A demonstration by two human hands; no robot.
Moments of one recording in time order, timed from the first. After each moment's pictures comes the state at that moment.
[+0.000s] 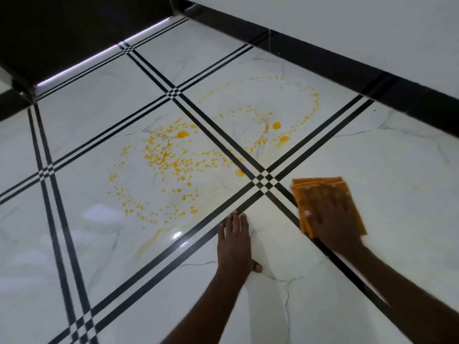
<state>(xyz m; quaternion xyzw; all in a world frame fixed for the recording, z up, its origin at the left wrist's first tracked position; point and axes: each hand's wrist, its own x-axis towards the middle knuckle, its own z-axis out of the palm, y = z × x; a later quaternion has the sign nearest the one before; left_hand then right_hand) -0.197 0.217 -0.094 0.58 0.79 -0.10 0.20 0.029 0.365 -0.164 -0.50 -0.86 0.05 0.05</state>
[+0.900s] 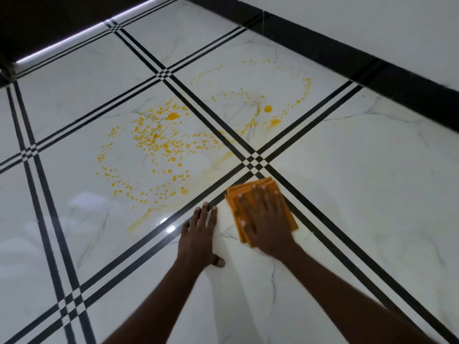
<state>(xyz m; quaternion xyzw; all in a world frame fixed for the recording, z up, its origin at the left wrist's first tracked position) -0.248 0.163 -0.108 0.59 0.77 -0.14 0.20 -0.063 0.270 -0.158 -0.40 -0.91 0.07 0.05</state>
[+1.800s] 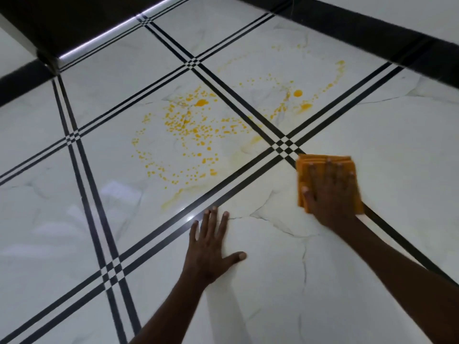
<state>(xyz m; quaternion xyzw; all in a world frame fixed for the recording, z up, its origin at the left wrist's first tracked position) -0.266 0.068 -0.127 0.59 0.79 -0.08 0.15 -0.017 0.304 -0.165 -0.53 -0.84 0.05 0.08</state>
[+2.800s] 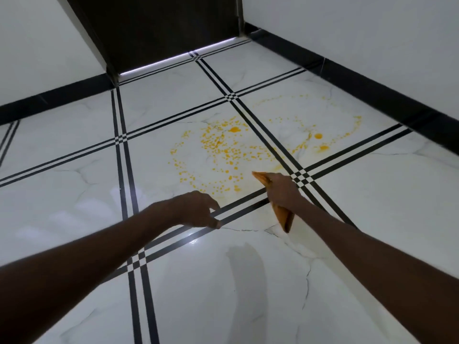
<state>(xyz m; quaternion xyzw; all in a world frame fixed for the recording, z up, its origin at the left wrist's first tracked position) -0.328 0.101 0.094 0.53 0.77 -0.12 0.33 -0.159 0.274 0.009 -0.43 -0.82 0.37 0.05</state>
